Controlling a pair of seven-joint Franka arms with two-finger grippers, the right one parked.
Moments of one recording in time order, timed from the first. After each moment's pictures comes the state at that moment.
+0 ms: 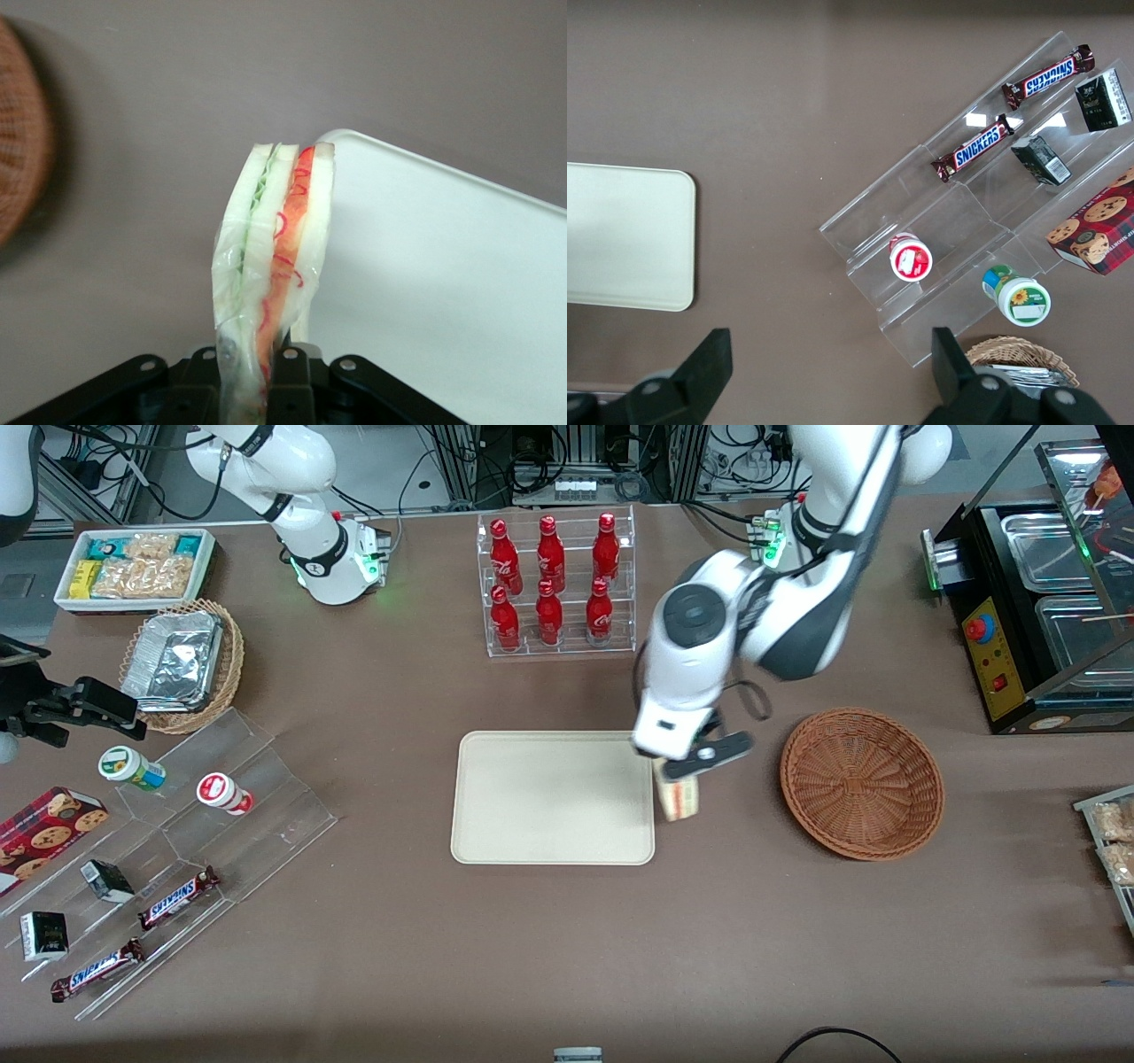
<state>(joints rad) -0.70 0.40 0.03 -1.68 0.07 2.09 -1.01</state>
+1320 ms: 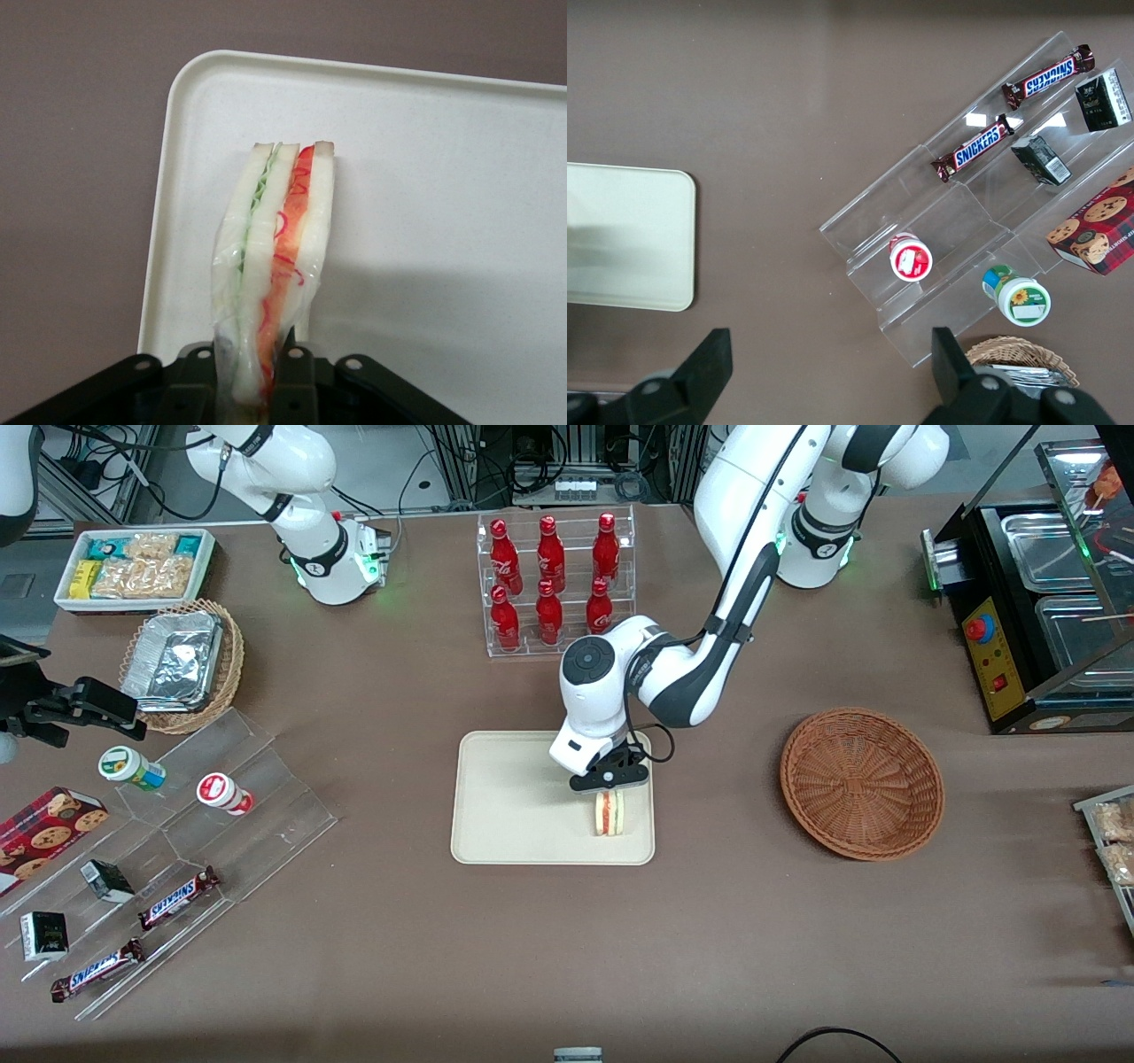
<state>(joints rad) -0.79 0.65 0.03 -1.64 0.18 2.30 -1.01</state>
